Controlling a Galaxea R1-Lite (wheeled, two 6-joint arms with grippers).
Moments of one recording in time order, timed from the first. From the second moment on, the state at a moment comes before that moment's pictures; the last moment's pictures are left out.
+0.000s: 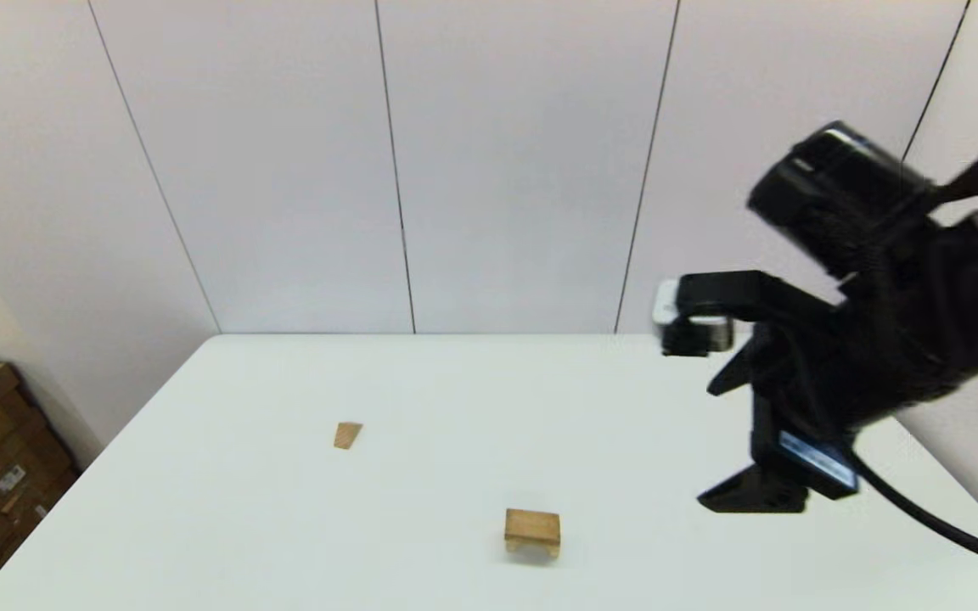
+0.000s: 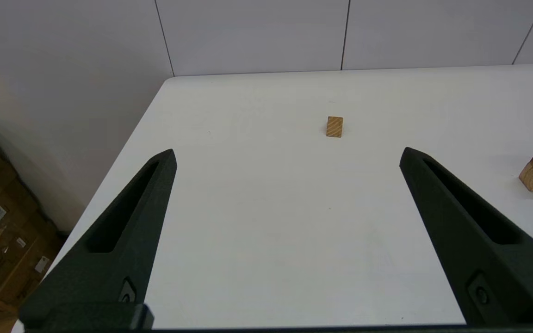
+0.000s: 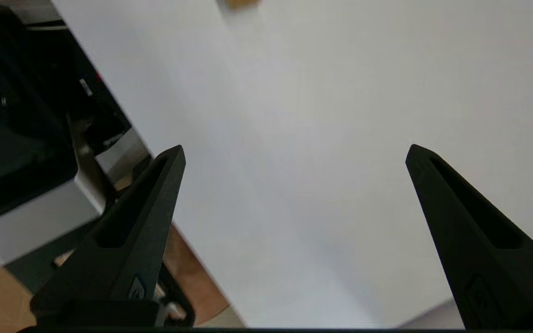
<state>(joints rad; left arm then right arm) -0.01 0.00 0.00 0.00 0.00 0.00 0.58 1.64 -1.49 0.97 0.02 -0.55</state>
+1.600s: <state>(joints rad) -0.01 0.00 0.00 0.00 0.00 0.00 -0.11 0.41 -0.42 0.71 0.17 -0.55</state>
